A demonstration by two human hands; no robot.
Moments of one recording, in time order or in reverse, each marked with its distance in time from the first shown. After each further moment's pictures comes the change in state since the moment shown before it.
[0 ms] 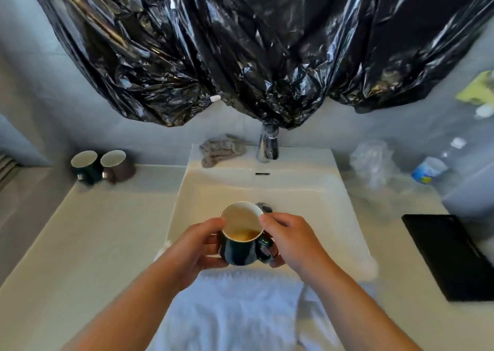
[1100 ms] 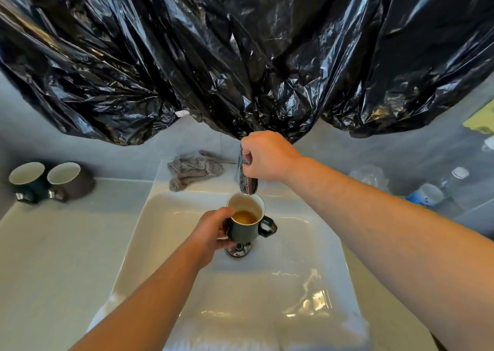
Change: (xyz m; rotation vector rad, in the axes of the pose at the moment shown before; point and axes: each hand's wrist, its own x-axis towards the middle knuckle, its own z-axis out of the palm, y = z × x) left_hand 0.170 0.032 0.068 -0.047 0.055 -0.010; right_hand 0.232 -0.105 -0.079 -1.176 -0.047 -0.708
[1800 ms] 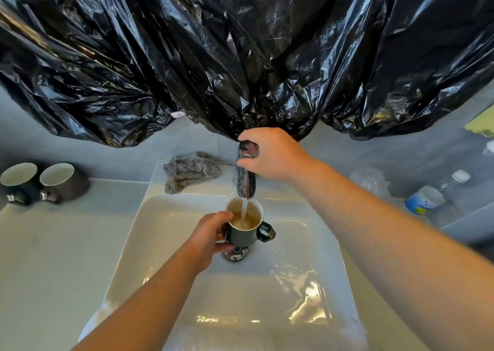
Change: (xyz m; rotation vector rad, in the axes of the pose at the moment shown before) left_hand 0.008 -0.003 0.002 -0.030 -0.011 0.002; right_hand -0.008 0.008 -0.009 0.243 0.151 0.064
